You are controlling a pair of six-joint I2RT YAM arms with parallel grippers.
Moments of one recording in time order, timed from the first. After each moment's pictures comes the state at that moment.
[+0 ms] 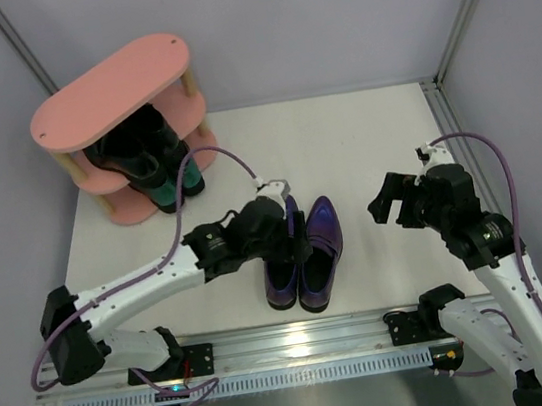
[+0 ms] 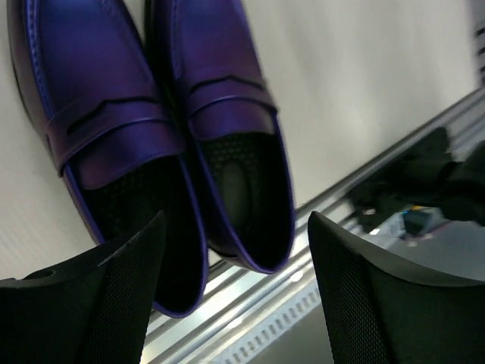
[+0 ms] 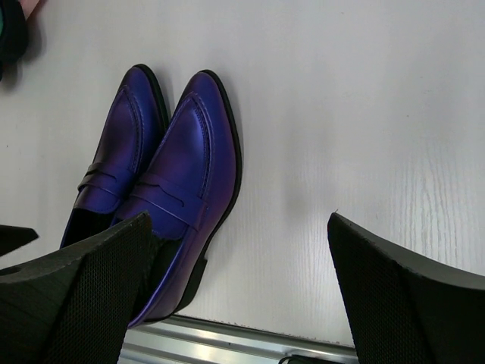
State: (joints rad) left arm -1.02 1.25 1.10 -0.50 -0.07 -0.73; right arm 0.25 0.69 0.87 -0.81 -0.04 0.44
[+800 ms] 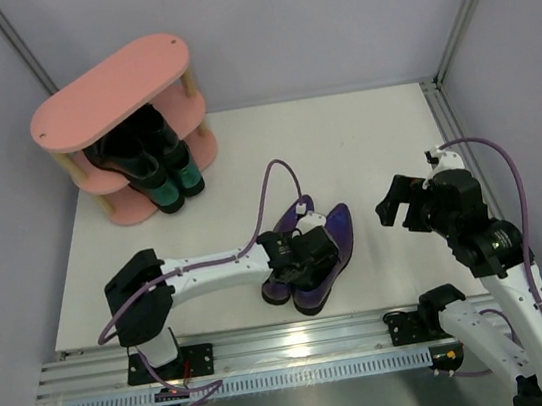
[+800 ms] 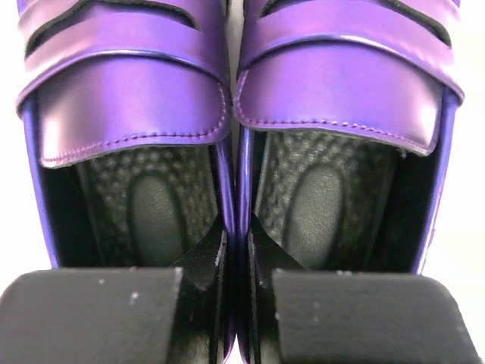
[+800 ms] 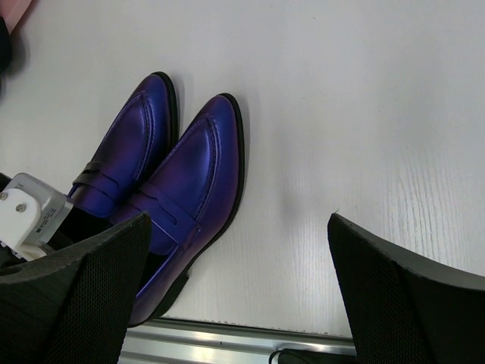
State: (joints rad) left arm -1.23 1.70 1.19 -0.65 -0.34 -0.68; right arm 0.25 0.64 0.90 -0.88 0.05 0.45
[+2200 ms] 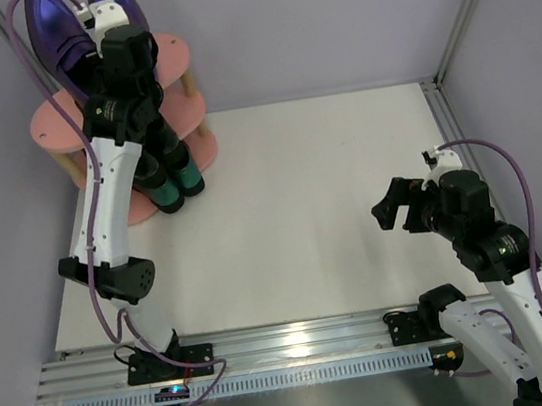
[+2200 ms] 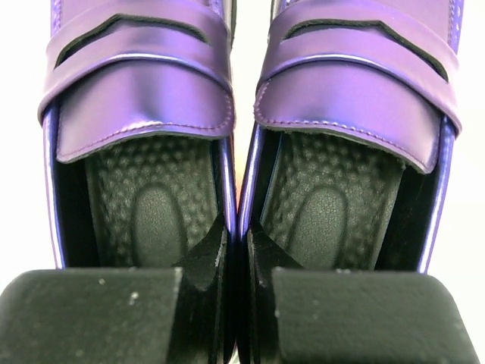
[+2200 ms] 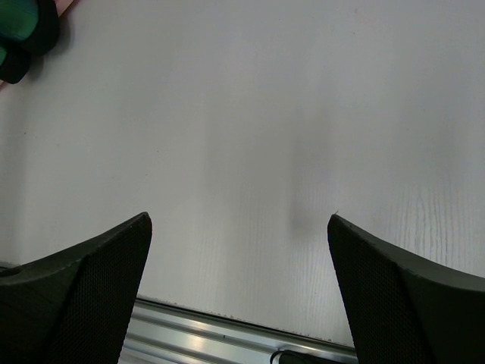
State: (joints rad) left arm -0.37 1.81 2.41 -0.82 -0.85 -0.06; right arm 0.25 0.62 0.92 -0.87 -0.05 0.39
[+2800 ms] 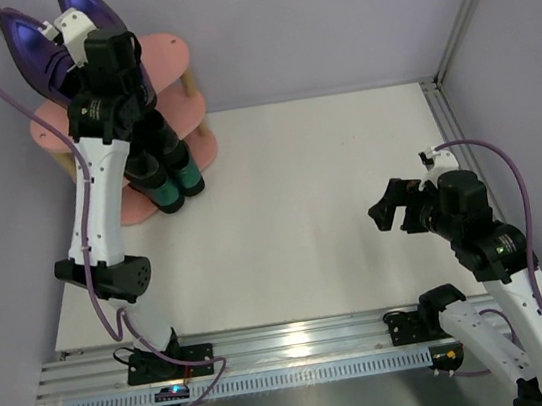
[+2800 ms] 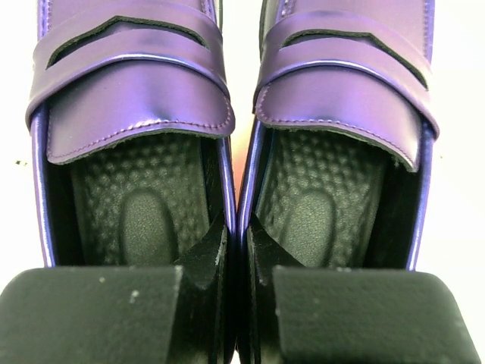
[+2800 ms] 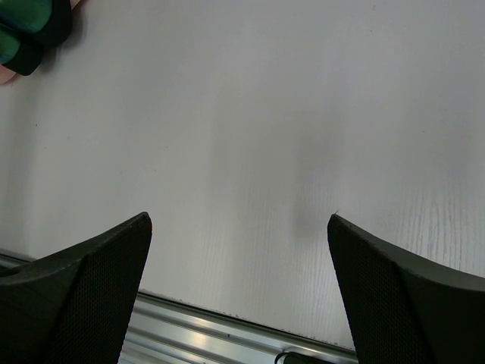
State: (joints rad) left arm -0.27 1.82 2.42 -0.91 -0.81 -0.39; right arm 0.25 0.62 0.90 -0.85 -0.09 0.39
